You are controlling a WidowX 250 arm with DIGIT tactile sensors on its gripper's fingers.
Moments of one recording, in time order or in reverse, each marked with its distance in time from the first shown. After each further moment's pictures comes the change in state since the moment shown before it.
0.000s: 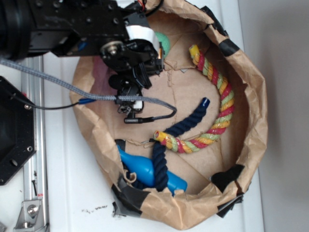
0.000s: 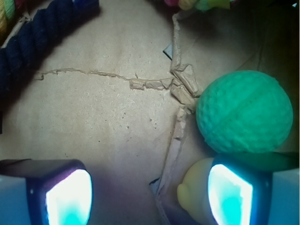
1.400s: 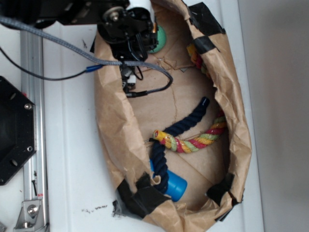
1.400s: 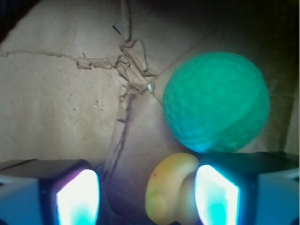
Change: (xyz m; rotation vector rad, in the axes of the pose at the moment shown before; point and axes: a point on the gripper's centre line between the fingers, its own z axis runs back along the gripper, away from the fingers) arm -0.035 0.062 -0.003 0.053 0.088 0.143
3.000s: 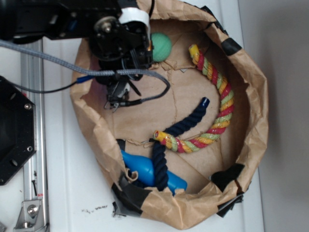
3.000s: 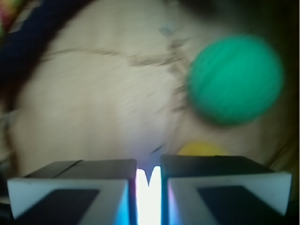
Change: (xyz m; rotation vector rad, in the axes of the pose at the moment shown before) arm 0.004 -0.047 0.028 -0.161 -0.036 -0.043
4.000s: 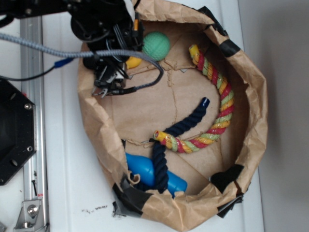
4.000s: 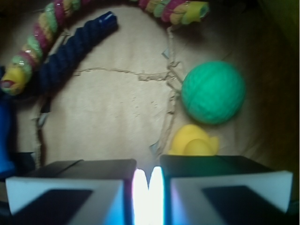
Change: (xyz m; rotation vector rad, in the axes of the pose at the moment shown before) arm -0.003 0.020 0.012 0.053 -0.087 -0.021
